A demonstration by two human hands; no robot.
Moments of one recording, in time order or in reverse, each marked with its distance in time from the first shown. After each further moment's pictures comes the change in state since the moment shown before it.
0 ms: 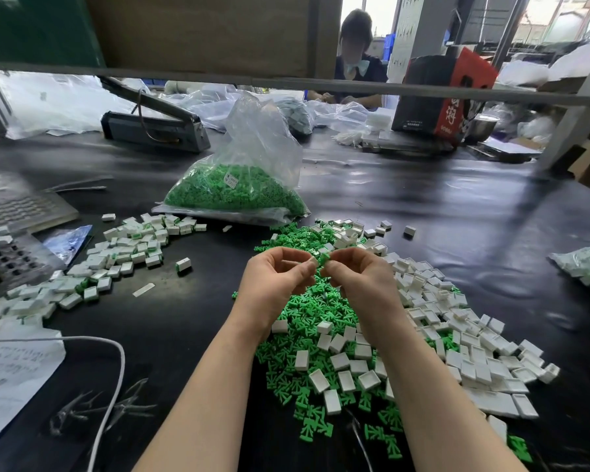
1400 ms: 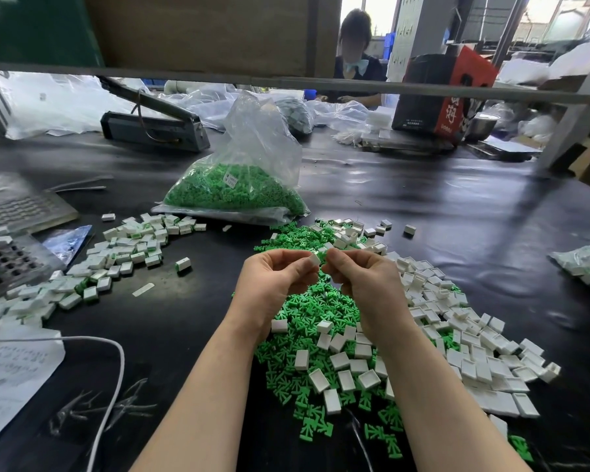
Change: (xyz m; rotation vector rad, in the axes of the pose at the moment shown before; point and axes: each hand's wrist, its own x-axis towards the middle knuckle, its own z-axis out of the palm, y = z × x) left_hand -0.006 0.007 0.000 -0.111 -0.015 -0.054; right_hand 0.000 -0.001 -0.002 0.182 0.035 0.103
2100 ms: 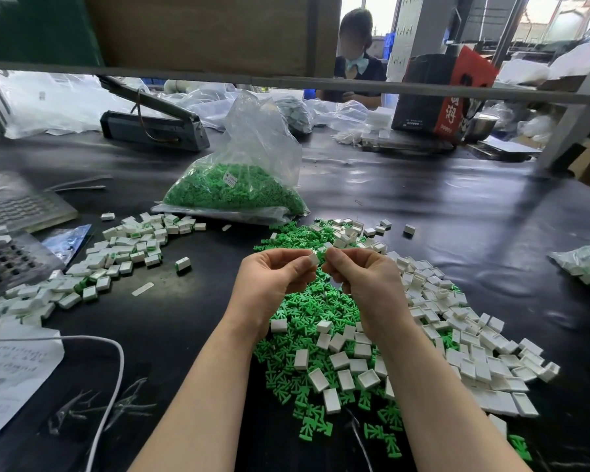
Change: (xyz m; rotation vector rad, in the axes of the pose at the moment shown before) left_hand -0.001 0.001 -0.002 -0.021 -0.013 0.012; right_hand 0.001 0.001 0.000 -0.014 -0.013 -0.035
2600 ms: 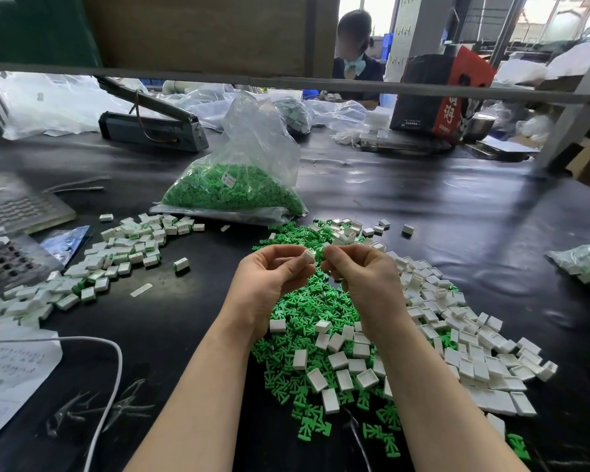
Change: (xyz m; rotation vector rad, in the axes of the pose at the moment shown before) left_hand 0.003 0.001 -0.001 -0.165 -0.014 -0.057; right_hand -0.002 -0.003 0.002 -0.051 0.011 -0.085
